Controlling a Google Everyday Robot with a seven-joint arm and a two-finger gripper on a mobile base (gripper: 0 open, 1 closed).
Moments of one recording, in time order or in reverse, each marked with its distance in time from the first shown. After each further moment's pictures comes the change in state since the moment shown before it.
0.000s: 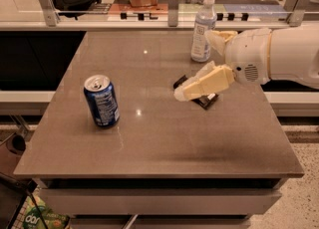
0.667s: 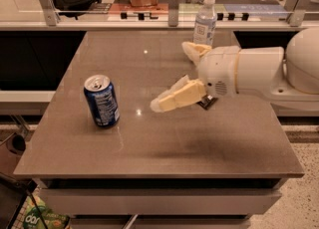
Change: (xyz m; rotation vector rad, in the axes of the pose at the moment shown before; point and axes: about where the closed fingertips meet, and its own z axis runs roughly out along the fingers) arm 0.007 0.024 0.048 -0.036 -0.067 -0.014
